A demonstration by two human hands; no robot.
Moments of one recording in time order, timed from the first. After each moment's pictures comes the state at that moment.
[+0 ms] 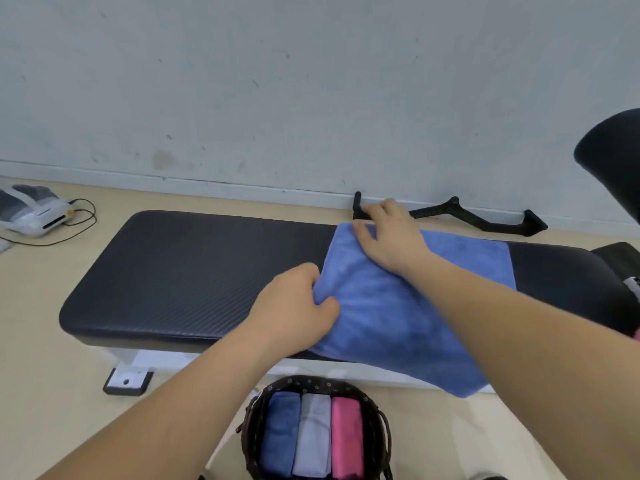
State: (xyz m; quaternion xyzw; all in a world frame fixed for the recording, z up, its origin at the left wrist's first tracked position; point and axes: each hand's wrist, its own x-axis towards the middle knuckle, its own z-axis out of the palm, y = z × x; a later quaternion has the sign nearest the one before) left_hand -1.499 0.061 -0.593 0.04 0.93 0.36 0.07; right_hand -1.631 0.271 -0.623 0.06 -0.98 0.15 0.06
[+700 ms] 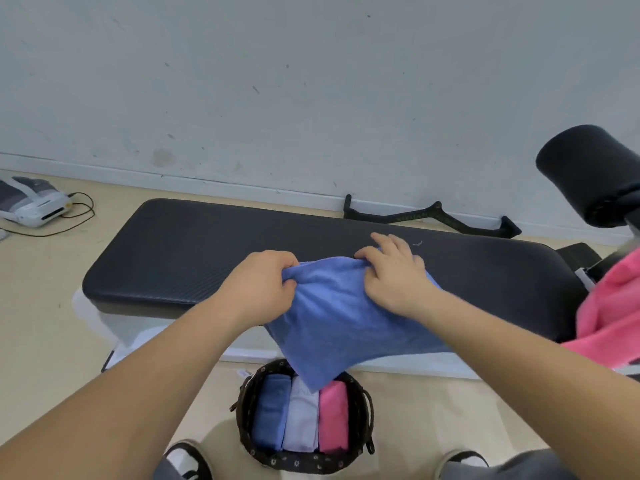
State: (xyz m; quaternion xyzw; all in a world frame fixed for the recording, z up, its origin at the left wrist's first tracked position) left_hand -1.472 0.021 -0.572 0.07 0.94 0.32 0.07; right_hand -1.504 0.265 -0.591 0.05 -0.99 0.10 -0.06
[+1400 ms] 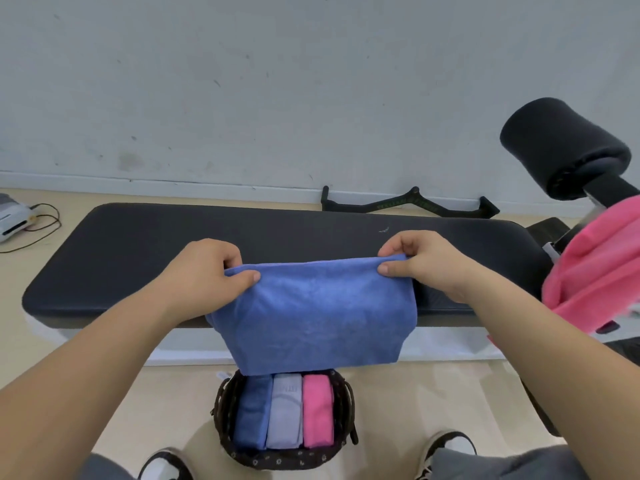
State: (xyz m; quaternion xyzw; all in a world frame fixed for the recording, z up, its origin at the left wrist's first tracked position) left_hand -1.483 0.021 -0.564 0.03 0.96 0.26 0.06; right_hand -1.492 0.370 -0.565 -0.04 -0.89 0.44 -0.10
